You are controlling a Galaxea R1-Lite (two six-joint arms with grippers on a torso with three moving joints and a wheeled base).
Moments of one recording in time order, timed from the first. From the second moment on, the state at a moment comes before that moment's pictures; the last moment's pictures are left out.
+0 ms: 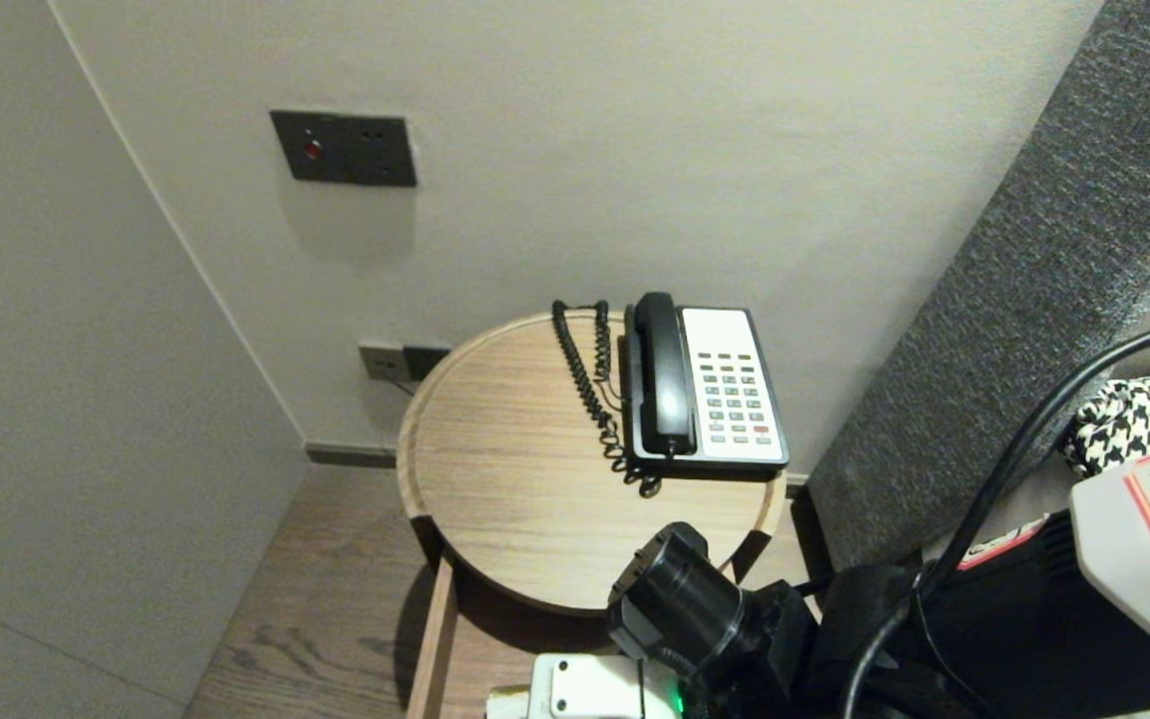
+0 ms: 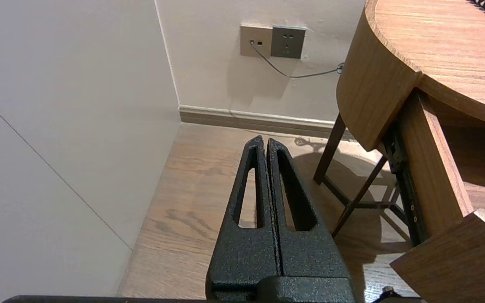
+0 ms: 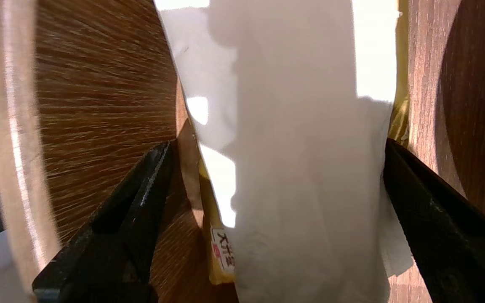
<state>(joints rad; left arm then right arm) 0.01 0.00 0.00 -0.02 0.02 -0.01 0.94 1.96 -0.94 -0.02 0.28 -0.51</state>
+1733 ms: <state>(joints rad) 0.01 0.00 0.00 -0.02 0.02 -0.01 0.93 1.91 -0.93 0.00 0.28 -0.49</state>
